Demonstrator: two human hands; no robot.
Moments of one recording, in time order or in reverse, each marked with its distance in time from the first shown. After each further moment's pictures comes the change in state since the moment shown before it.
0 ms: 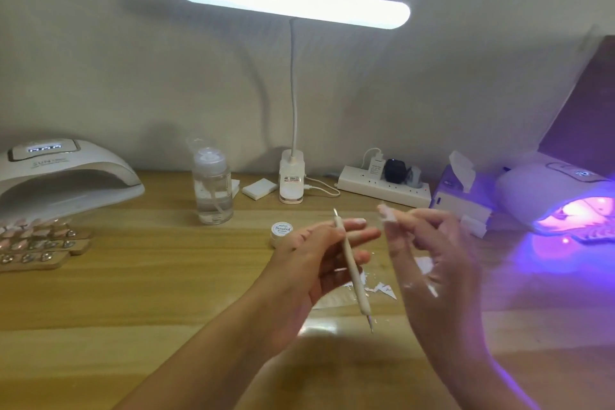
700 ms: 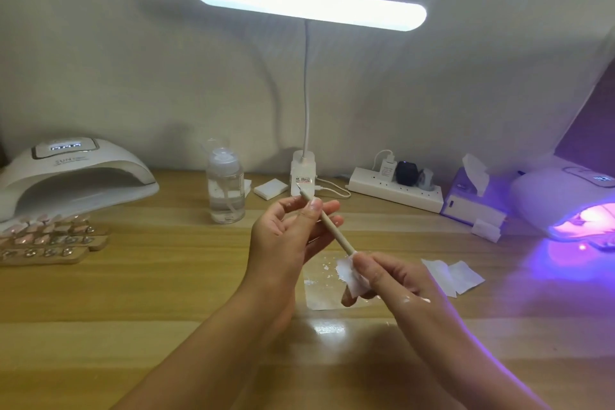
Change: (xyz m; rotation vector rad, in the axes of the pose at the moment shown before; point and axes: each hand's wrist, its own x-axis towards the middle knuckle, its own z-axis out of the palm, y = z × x) left_hand 0.004 0.011 -0.013 -0.075 0.336 0.299; right_hand -0.003 -0.016 0.005 0.435 -0.631 0.398
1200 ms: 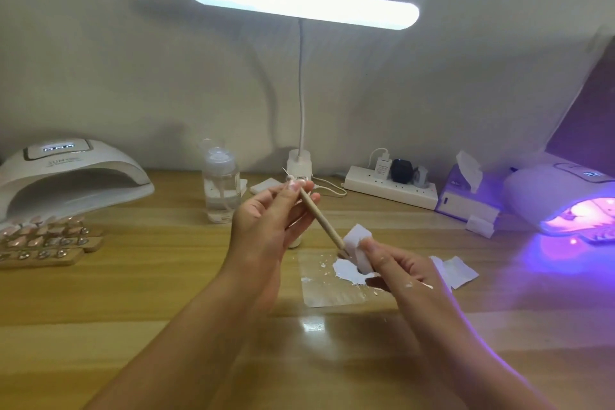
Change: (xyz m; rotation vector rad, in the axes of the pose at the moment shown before) left_hand 0.011 0.012 -0.007 -0.034 0.035 0.011; right_hand 0.005 0.009 0.000 0.118 0.170 0.139
